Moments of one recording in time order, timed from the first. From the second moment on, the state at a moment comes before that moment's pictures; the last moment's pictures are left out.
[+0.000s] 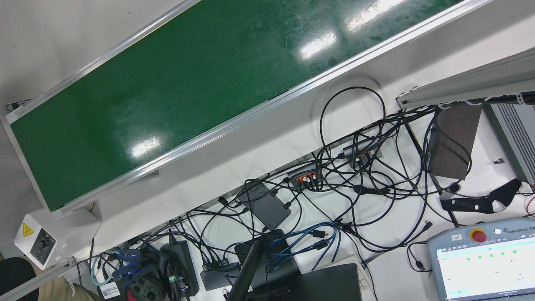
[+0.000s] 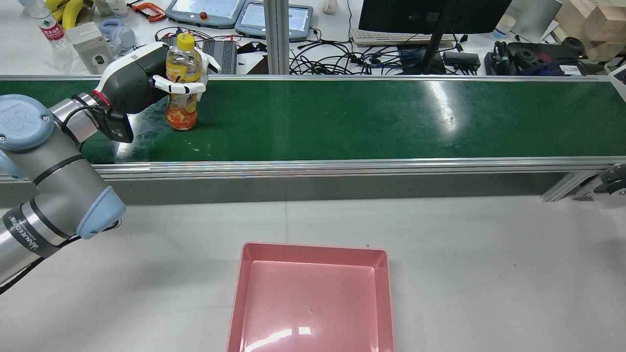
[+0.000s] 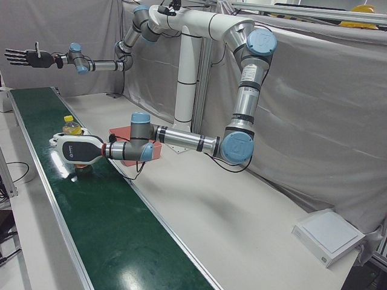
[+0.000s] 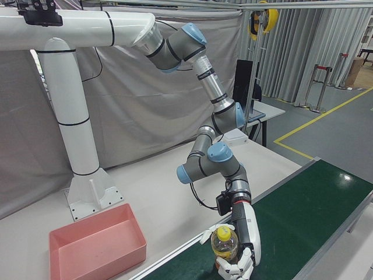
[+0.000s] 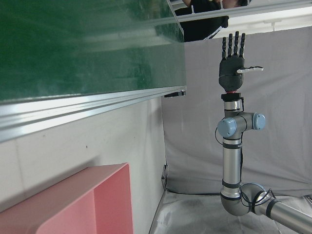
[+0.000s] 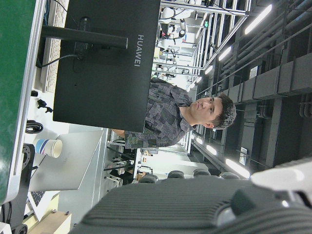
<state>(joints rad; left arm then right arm) -0.92 -2.19 -1.56 0.19 1.49 0.39 1.57 -1.50 1.58 -3.22 -1.58 -0.10</state>
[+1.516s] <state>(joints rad) -0.60 -2.23 -1.86 0.24 1.48 0.41 1.57 -1.50 1.59 -3.22 -1.58 -0.10</state>
